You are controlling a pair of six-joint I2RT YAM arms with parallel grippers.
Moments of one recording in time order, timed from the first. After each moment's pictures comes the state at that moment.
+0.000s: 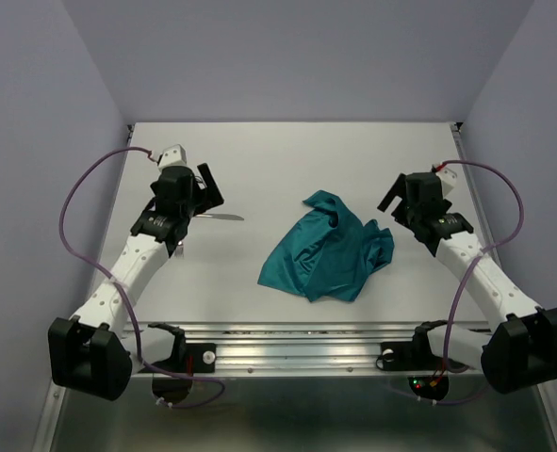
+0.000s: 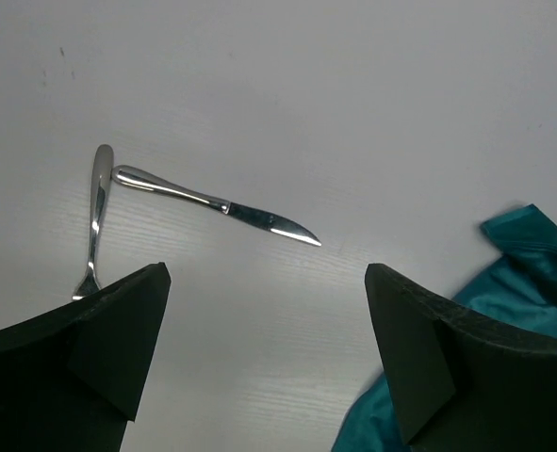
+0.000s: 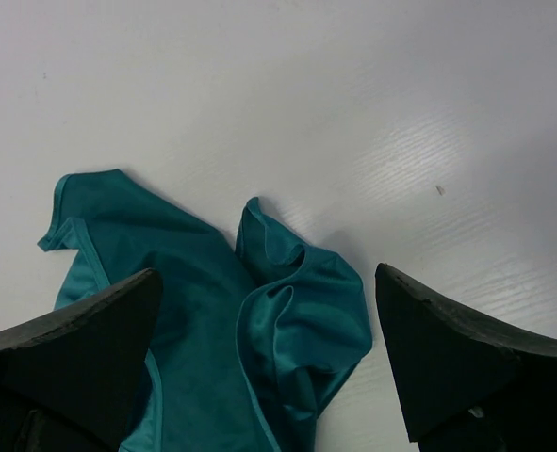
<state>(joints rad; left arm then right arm) -0.27 1.13 0.91 -0.32 -0.24 -0.47 0.22 1.15 0.89 -0.44 0.38 0.67</state>
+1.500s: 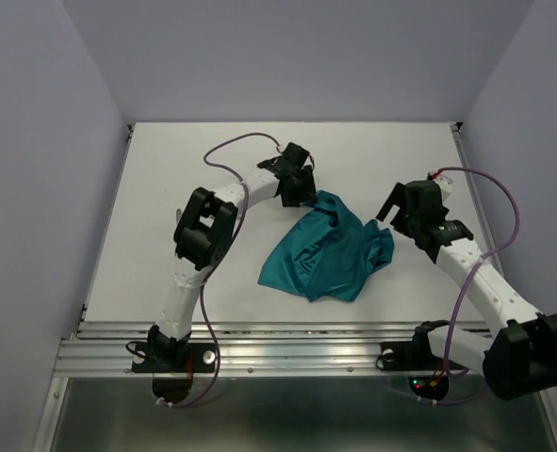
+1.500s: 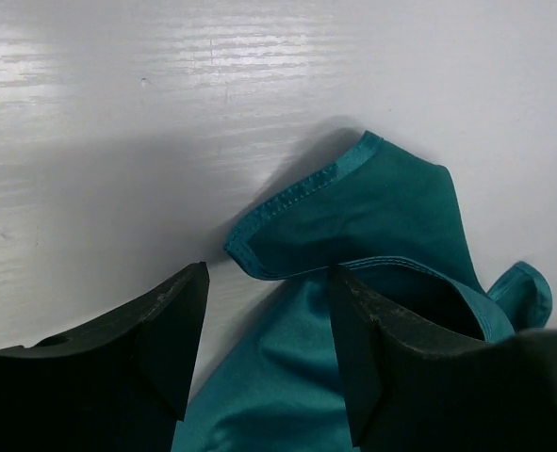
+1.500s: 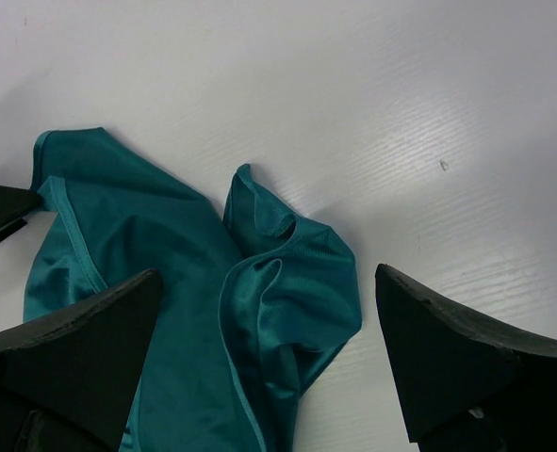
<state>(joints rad) -0.62 2.26 1.80 -0.47 0.06 -0.72 0.22 1.12 0.82 -0.44 0.33 0.64</state>
